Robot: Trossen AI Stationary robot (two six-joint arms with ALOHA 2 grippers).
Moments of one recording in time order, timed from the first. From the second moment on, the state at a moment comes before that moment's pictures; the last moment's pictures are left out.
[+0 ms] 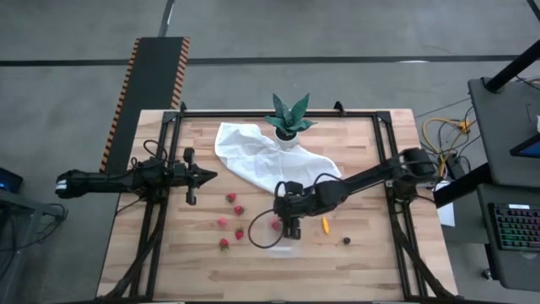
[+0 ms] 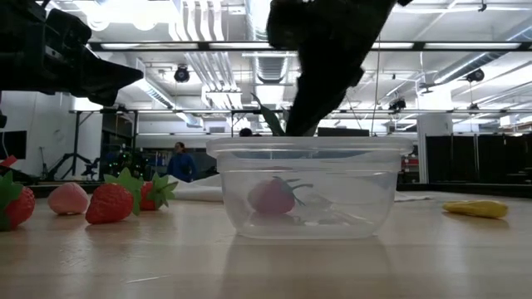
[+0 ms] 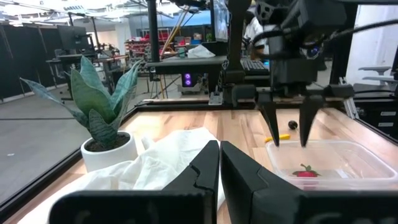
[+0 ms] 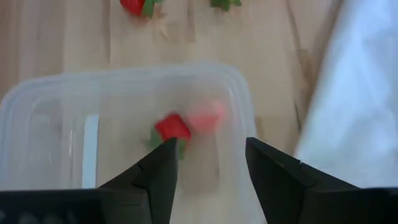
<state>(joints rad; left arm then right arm) 0.04 0.21 0.01 0.19 -0.07 0.06 0.25 1.83 1.30 -0.50 0.13 0.29</state>
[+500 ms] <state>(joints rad) 0.04 0.21 0.01 0.18 -0.07 0.06 0.34 1.57 1.28 -0.91 0.26 0.51</state>
